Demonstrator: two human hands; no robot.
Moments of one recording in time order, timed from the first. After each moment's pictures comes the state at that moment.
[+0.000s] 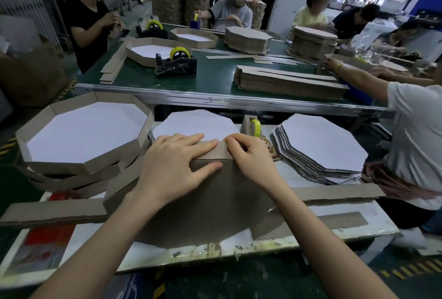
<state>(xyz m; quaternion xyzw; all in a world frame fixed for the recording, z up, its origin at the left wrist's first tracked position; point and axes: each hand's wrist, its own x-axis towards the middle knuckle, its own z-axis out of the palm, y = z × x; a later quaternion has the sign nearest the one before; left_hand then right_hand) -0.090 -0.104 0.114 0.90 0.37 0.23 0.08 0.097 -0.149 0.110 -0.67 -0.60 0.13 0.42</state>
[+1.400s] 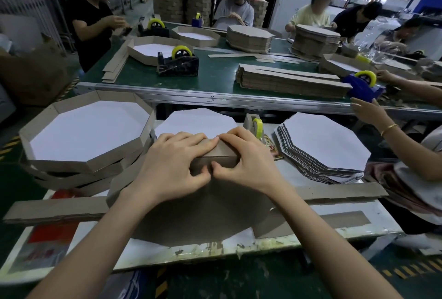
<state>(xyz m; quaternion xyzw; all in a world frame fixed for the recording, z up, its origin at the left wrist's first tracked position) -0.095 -0.098 0.113 0.92 0.32 0.22 0.03 0.093 -0.157 0.108 -0.65 -0.70 -0.01 0.30</state>
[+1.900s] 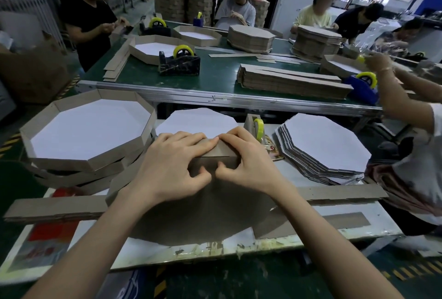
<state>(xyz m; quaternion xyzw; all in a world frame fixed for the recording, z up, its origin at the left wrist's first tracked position) -0.100 -0.098 0.111 0.92 0.31 0.24 0.03 0.093 -0.156 0.108 -0.63 -0.71 0.06 0.30</state>
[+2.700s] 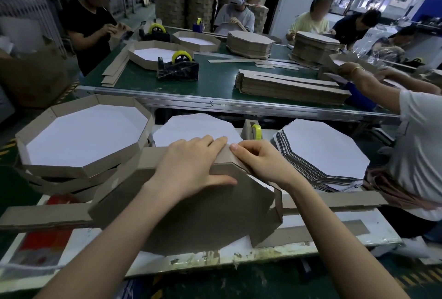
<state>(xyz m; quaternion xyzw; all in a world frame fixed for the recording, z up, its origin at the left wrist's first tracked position) -0.056 -0.092 0.123 0.93 0.34 0.16 -0.03 0.134 -0.150 0.120 -0.62 -0.65 0.27 0.35</state>
